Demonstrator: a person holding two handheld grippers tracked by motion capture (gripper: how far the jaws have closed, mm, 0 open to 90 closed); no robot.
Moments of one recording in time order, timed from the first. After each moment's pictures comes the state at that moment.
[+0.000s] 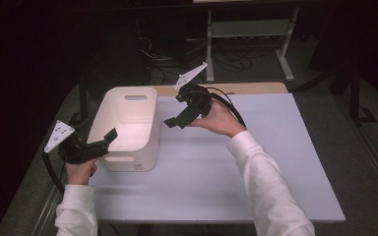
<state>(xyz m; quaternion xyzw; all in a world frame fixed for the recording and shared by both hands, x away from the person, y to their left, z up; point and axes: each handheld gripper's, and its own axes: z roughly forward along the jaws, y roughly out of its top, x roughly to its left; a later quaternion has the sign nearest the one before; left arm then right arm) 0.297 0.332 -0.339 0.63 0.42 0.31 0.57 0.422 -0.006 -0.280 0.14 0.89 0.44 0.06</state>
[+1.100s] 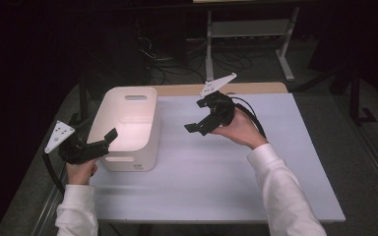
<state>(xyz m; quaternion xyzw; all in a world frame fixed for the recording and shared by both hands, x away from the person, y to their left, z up) 0.297 0.331 -0.340 0.63 0.42 0.32 0.58 0.403 -0.064 -0.300 0.19 0.87 0.46 0.07</state>
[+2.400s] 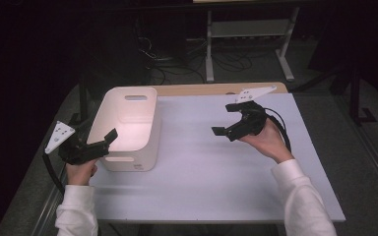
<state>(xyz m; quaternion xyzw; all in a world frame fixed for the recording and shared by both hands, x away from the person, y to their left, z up) 0.296 0.330 -0.340 0.63 0.42 0.32 0.57 0.379 -0.138 -0.318 0.25 0.82 0.50 0.09</state>
